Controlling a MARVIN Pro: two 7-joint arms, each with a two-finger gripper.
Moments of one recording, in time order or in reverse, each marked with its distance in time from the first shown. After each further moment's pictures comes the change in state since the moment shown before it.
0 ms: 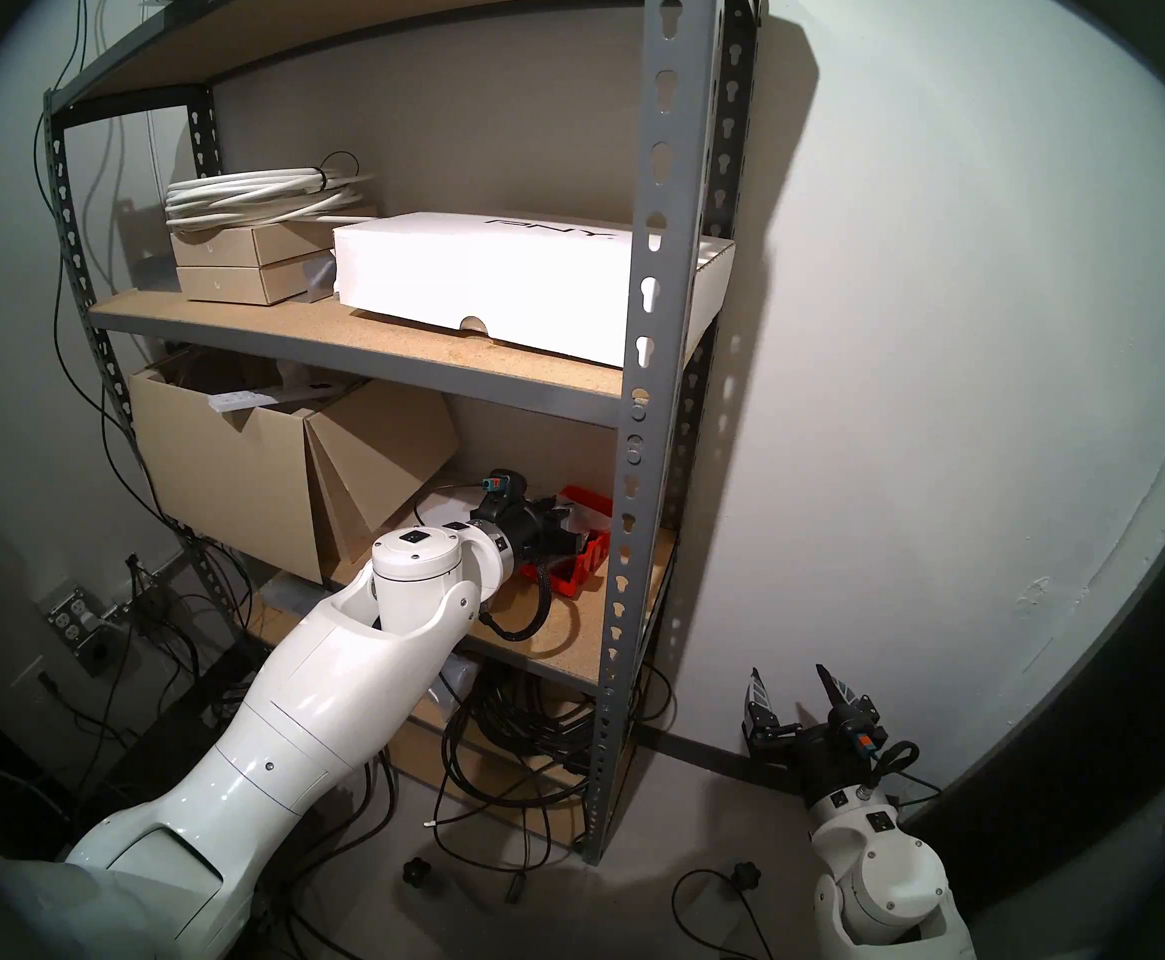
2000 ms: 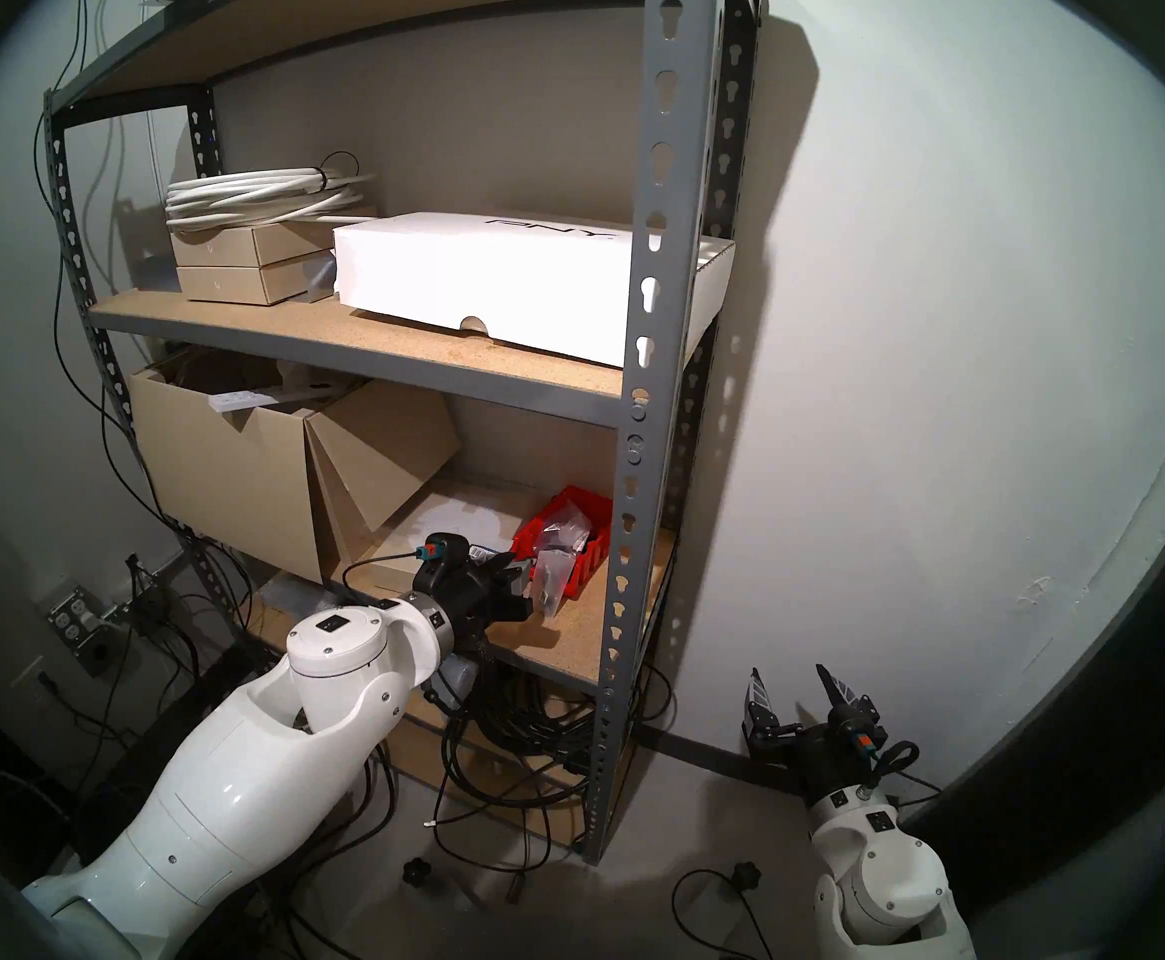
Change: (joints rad) left arm 0.341 0.182 -0.099 -0.243 -0.077 -0.115 0.022; right arm 0.000 0.000 0.000 0.000 0.000 0.000 0.000
